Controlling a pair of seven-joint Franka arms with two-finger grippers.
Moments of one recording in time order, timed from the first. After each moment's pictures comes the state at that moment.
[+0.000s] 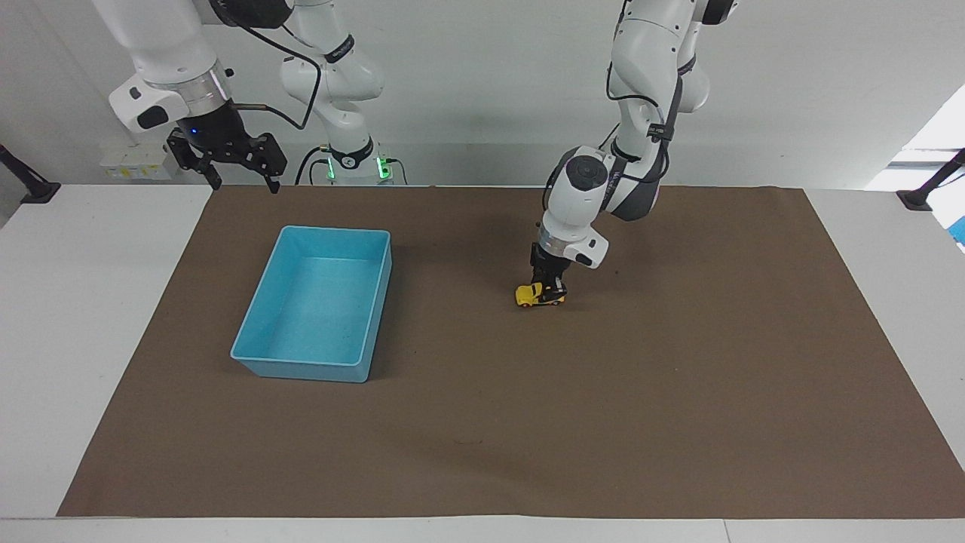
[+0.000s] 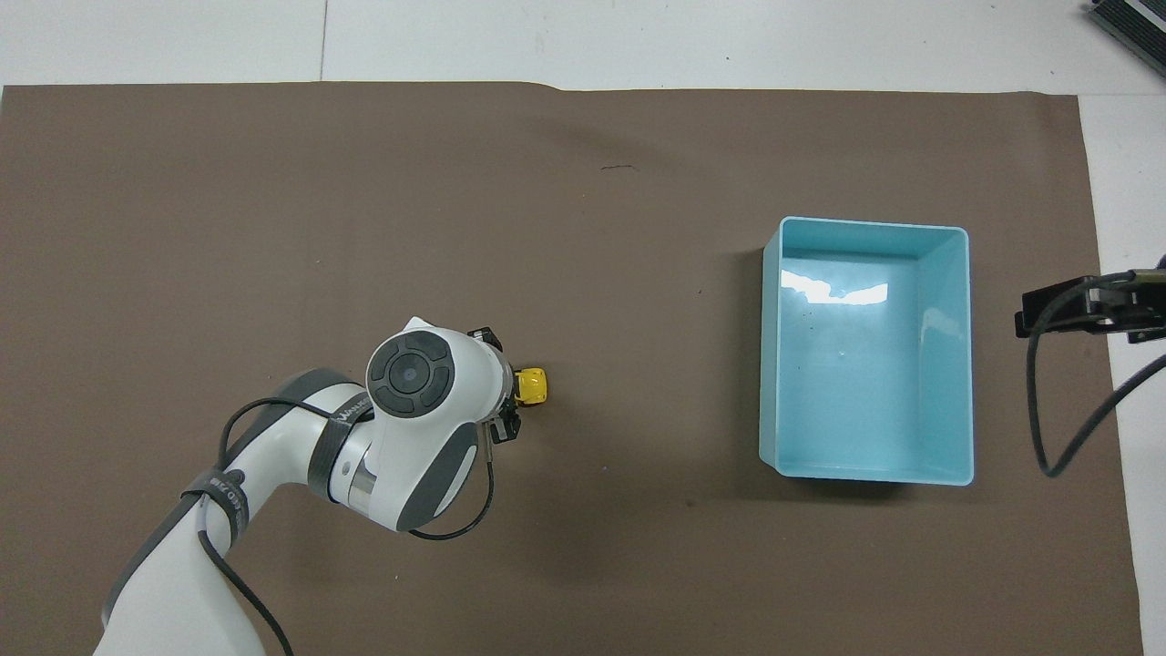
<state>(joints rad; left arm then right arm) -0.53 0.22 -0.07 -2.14 -0.11 2.45 -2.28 -0.02 -0.04 0.01 -1.58 -0.02 1.50 0.07</state>
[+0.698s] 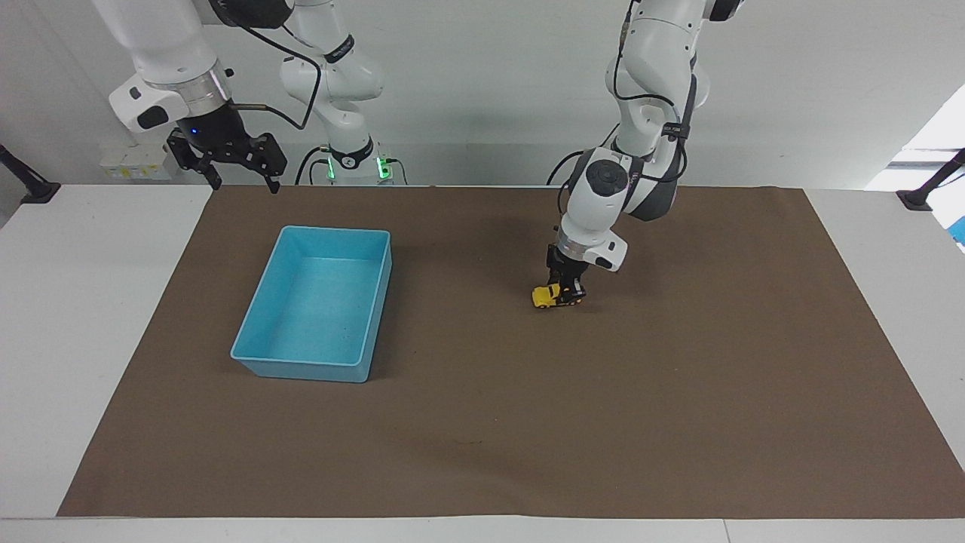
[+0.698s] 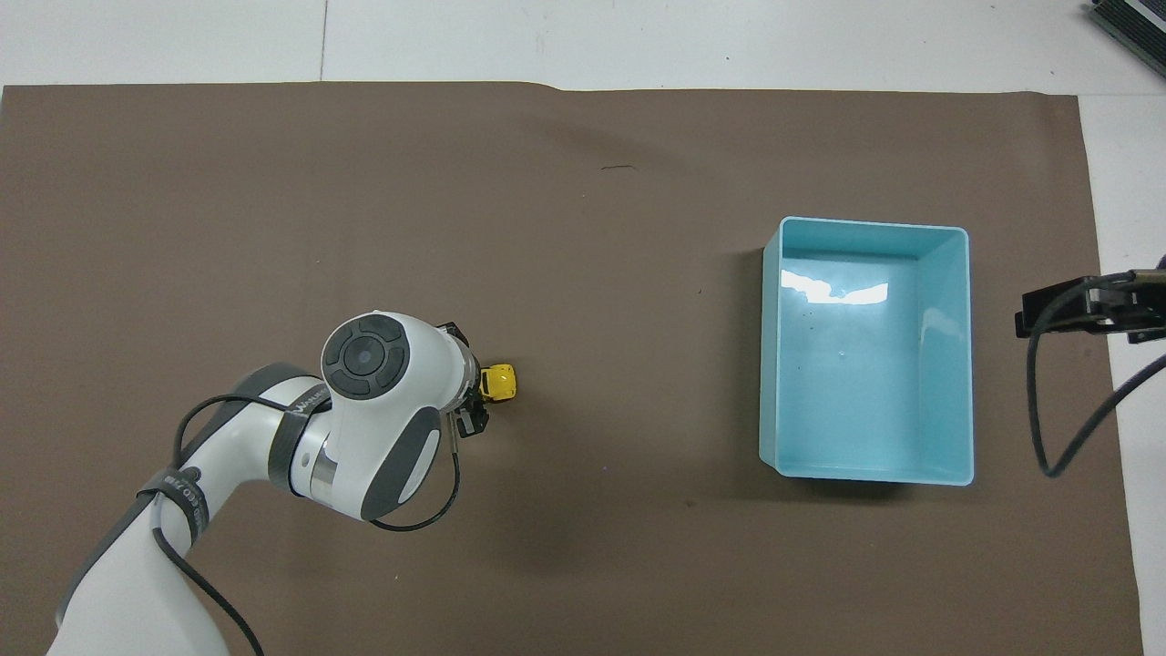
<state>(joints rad) -0.47 0.20 -0.06 -2.16 -0.12 2.41 -2.26 -0.02 -0.04 0.01 -1.58 -0.02 1.50 0.07</state>
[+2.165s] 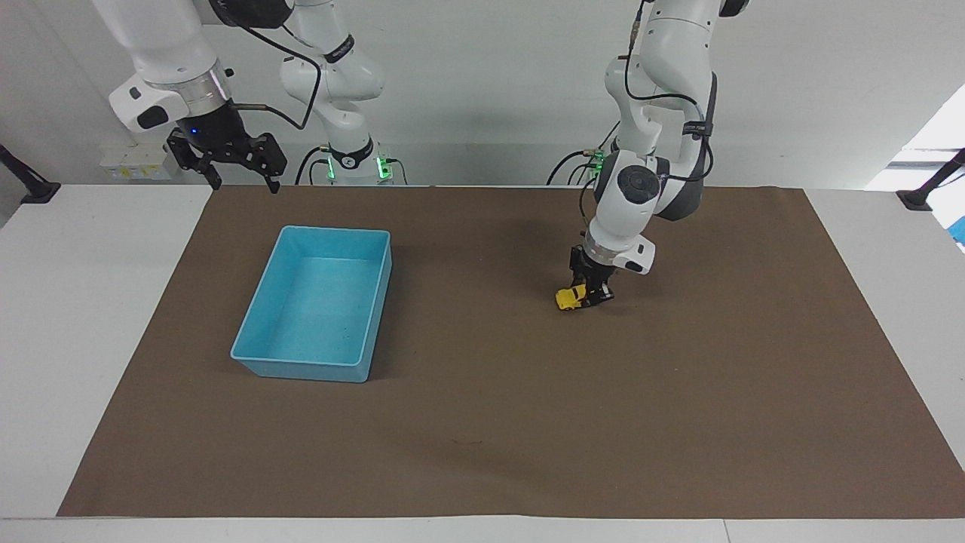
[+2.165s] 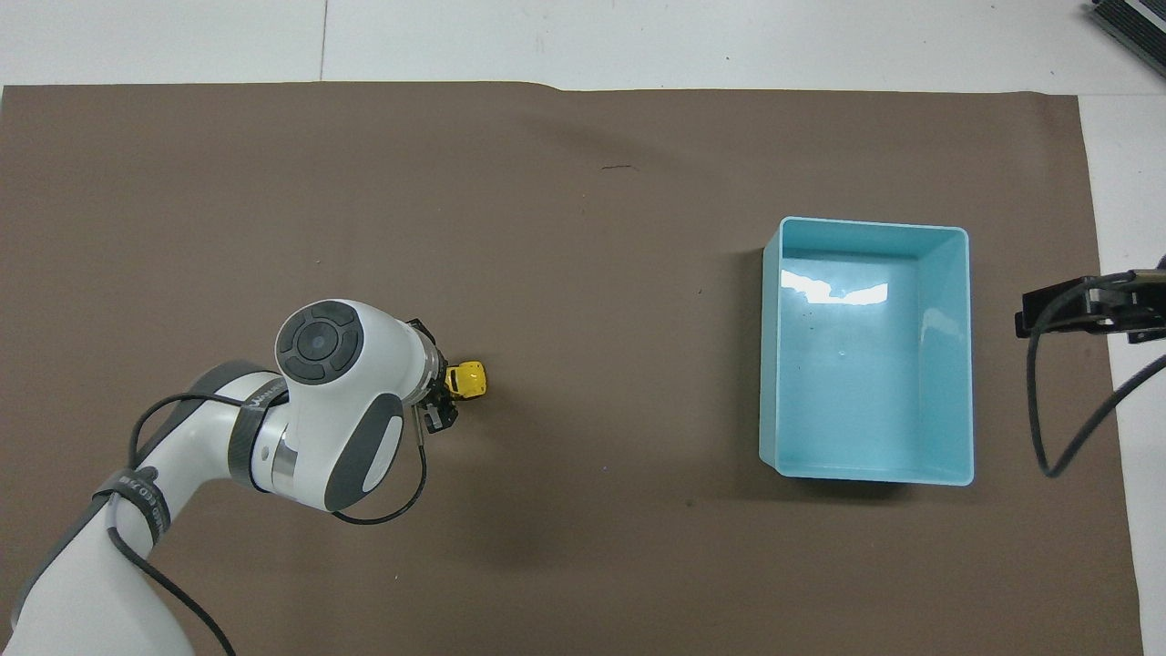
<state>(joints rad) -0.39 0.17 -0.06 -2.19 -0.12 2.37 -2.23 -0.02 -0.04 0.01 -1.58 -0.02 1.50 0.07</state>
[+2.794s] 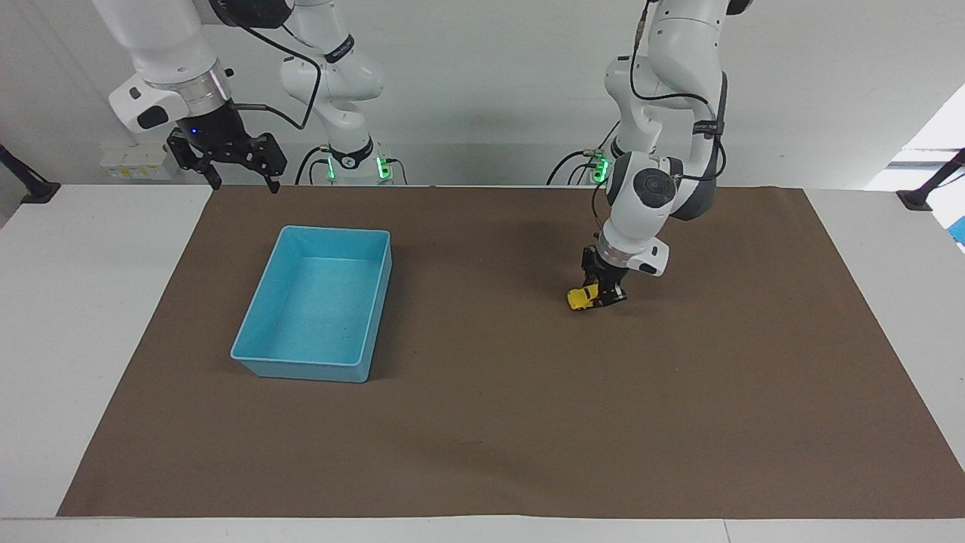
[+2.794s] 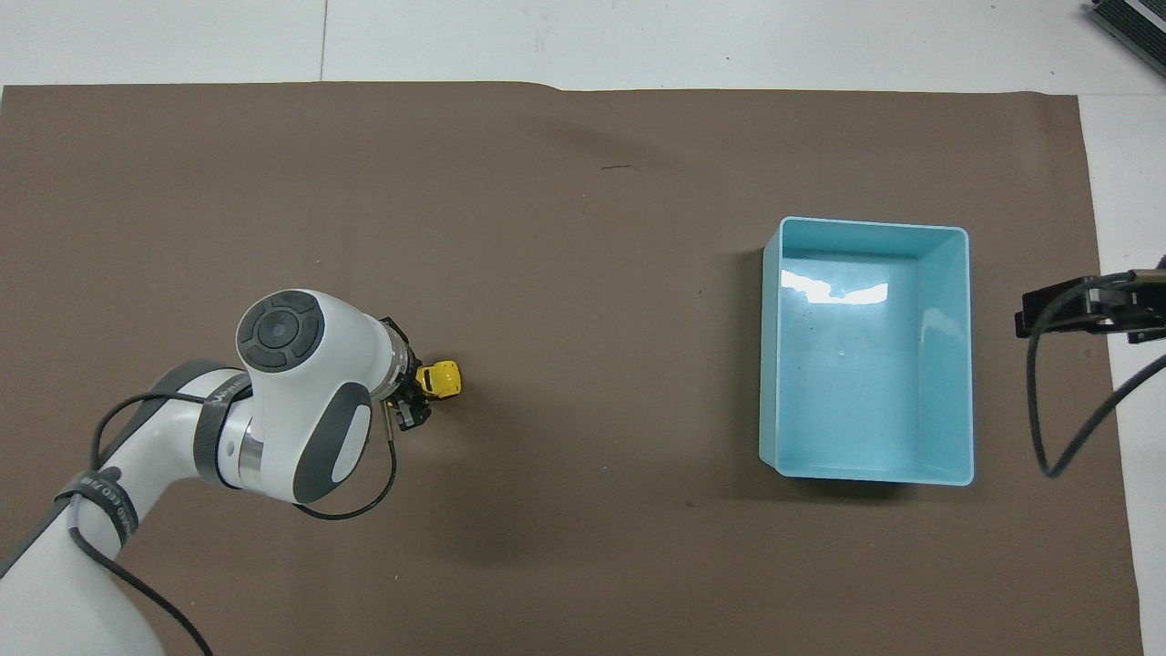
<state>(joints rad) -0.35 0.16 -0.06 -2.19 -0.12 2.34 -2.19 -0.02 -0.04 0.01 -1.58 -0.02 1.50 0.07</state>
